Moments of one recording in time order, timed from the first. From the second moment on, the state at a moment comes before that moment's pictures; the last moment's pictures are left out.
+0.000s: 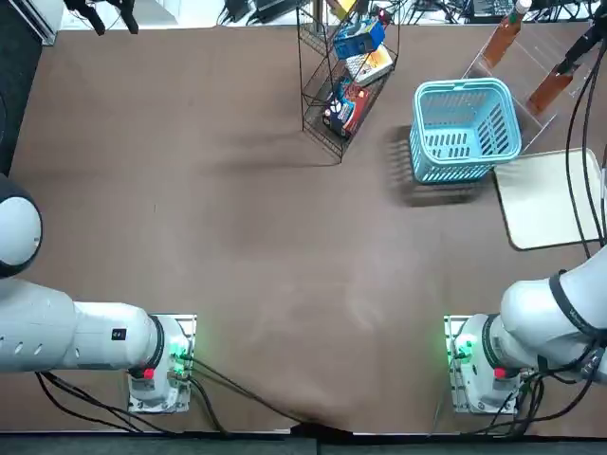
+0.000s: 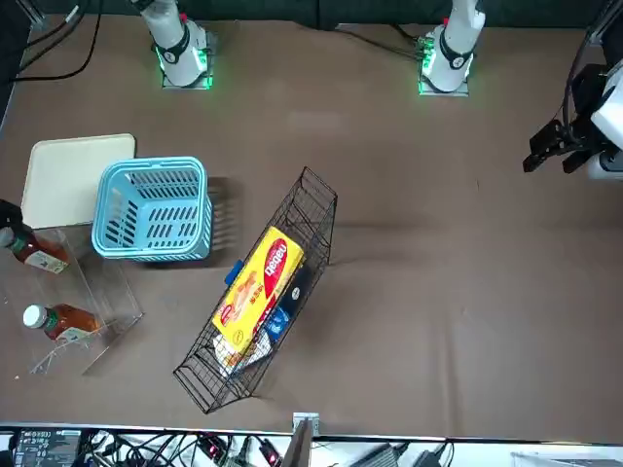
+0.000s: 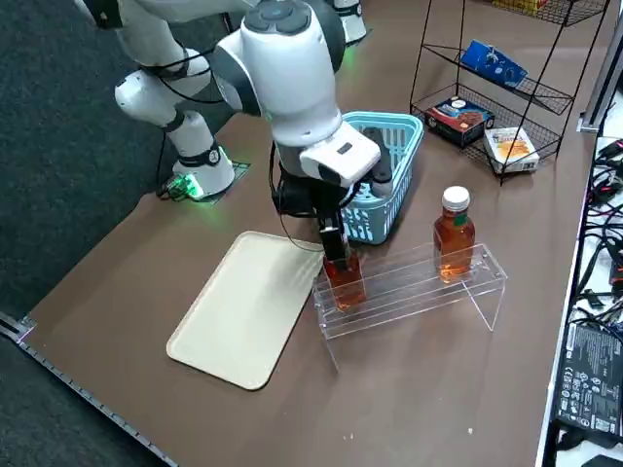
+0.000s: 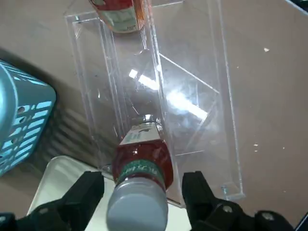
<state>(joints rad) -0.42 0.43 0.00 -1.53 -0.01 1.99 -0.94</state>
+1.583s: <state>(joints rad) -0.42 0.44 0.00 -1.54 0.00 2.00 -0.97</state>
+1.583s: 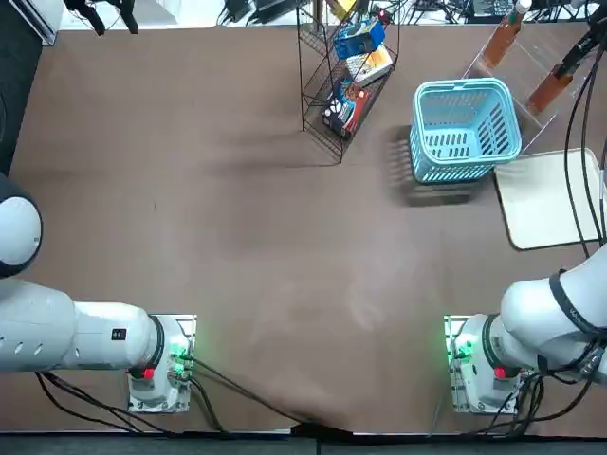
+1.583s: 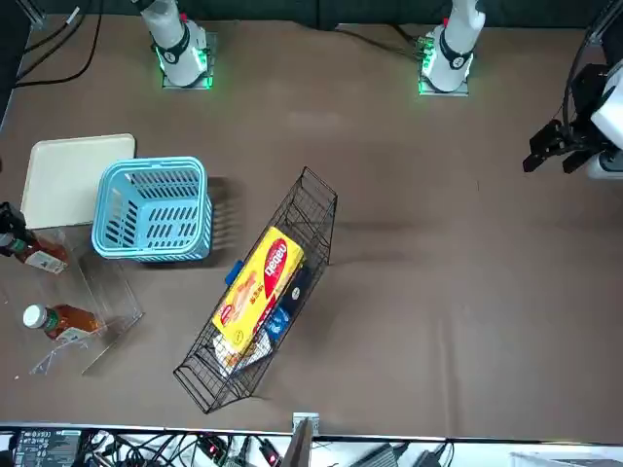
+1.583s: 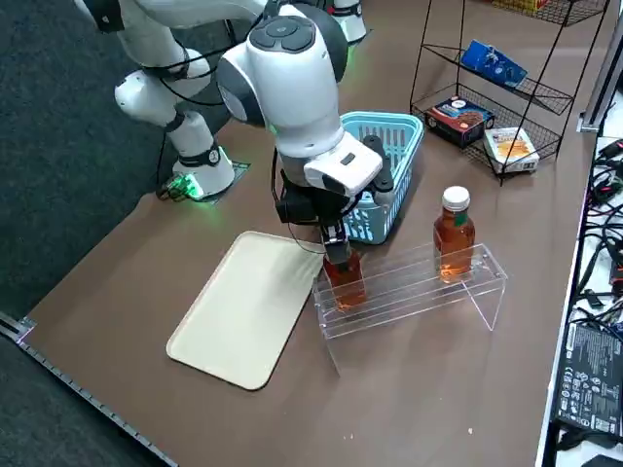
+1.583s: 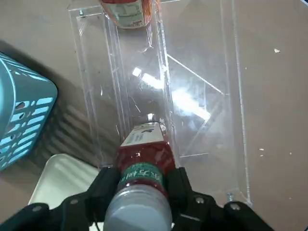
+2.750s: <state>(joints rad) -0.41 0.27 0.02 -1.42 0.00 1.72 -0.97</state>
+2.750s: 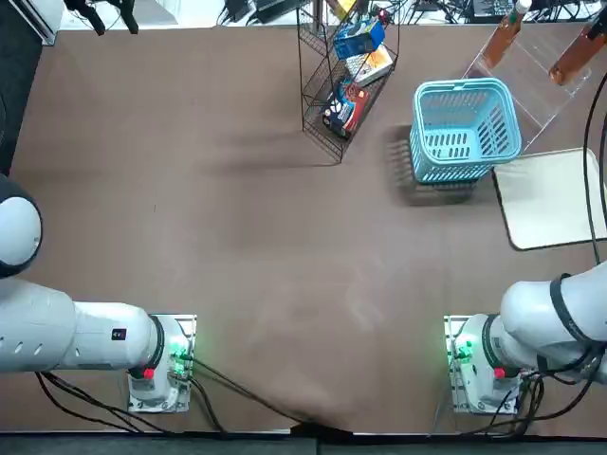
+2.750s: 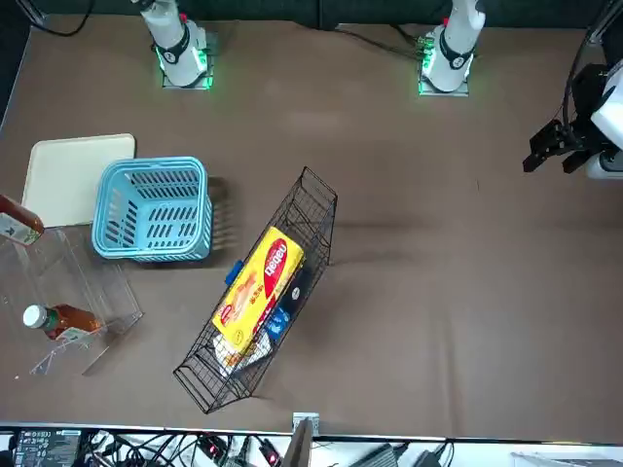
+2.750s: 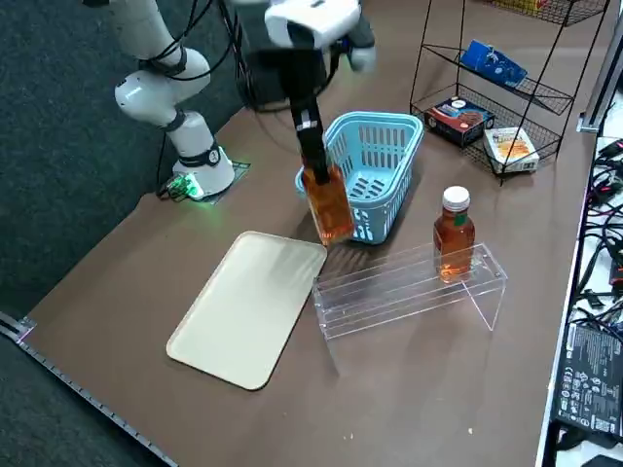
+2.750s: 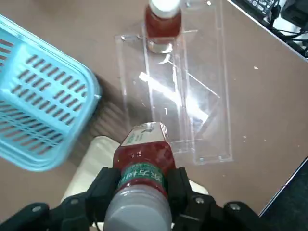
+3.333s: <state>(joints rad) -0.24 0.13 0.03 -1.46 -0.01 1.53 -0.55</state>
